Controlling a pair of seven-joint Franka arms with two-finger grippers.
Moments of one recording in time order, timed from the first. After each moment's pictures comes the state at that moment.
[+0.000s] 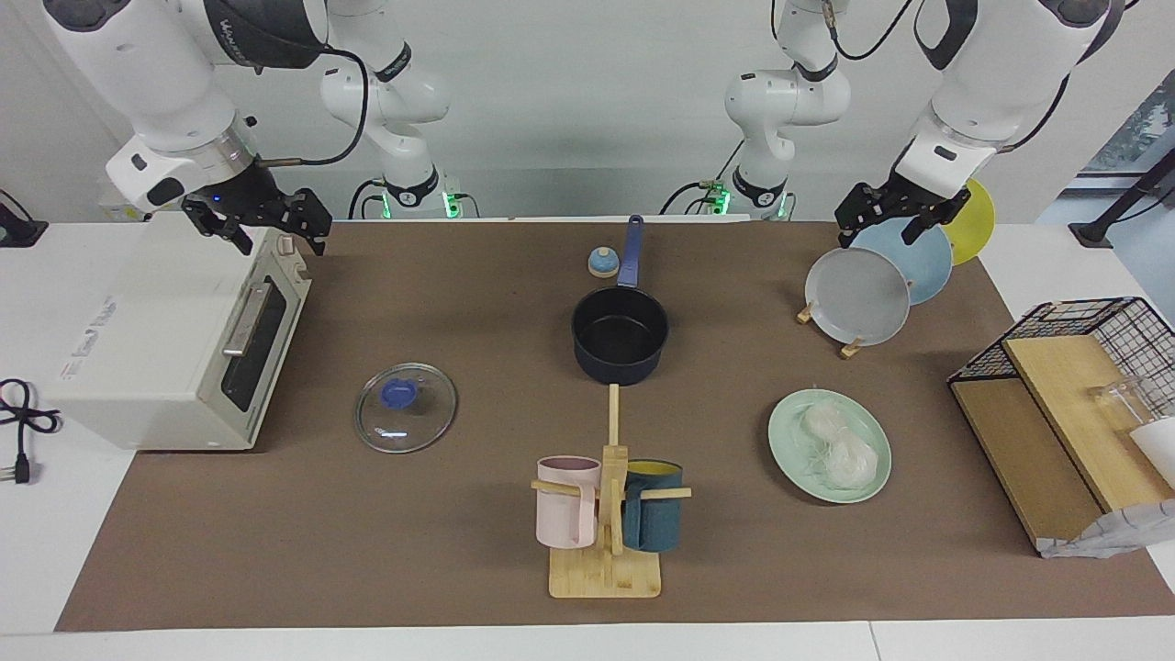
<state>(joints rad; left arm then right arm) -0.07 -0.04 -0.07 -1.62 -0.04 1.50 -0.14 -0.03 0.06 0.01 -1.49 -0.01 1.42 0.01</state>
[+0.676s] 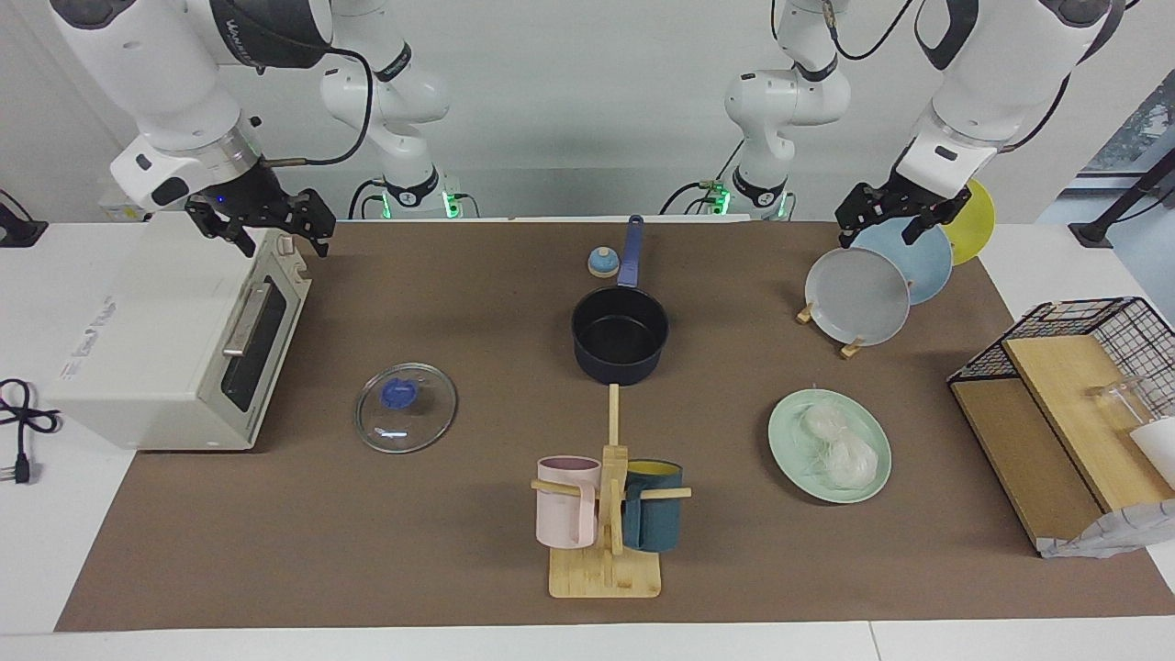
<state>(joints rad) -0.07 -0.04 -0.07 -1.62 -0.04 1.51 -0.14 -0.02 0.06 0.04 -1.50 -0.01 1.47 0.01</state>
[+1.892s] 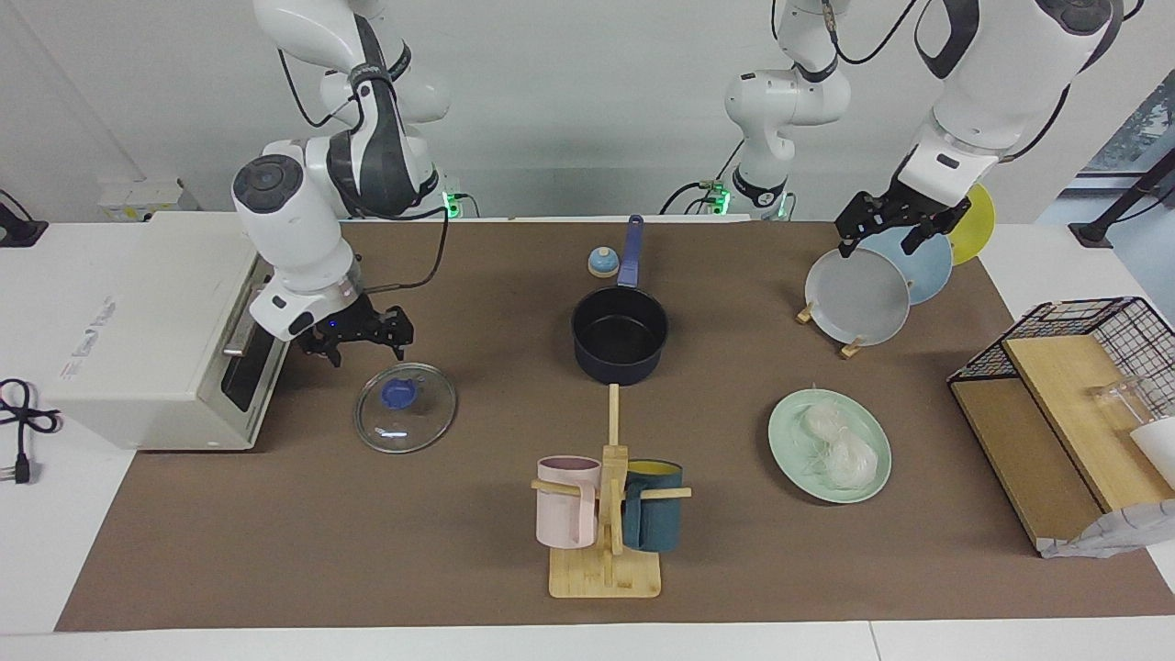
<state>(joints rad) -0.07 0.15 -0.06 -1.63 -0.06 1.73 -0.14 -0.02 0.18 0.14 -1.99 -0.01 2.20 -0.03</state>
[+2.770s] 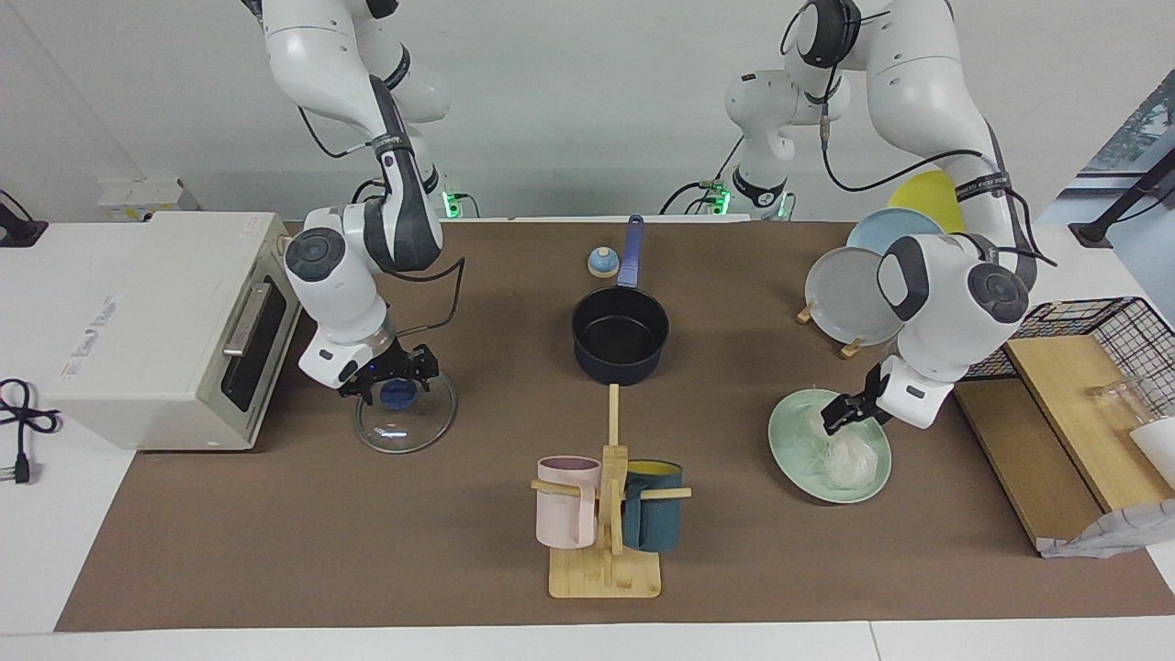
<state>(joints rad) -0.04 0.51 -0.06 -1.63 -0.04 2.19 -0.22 -0.02 0.26 0.14 -2.01 -0.01 2.26 -0.13</state>
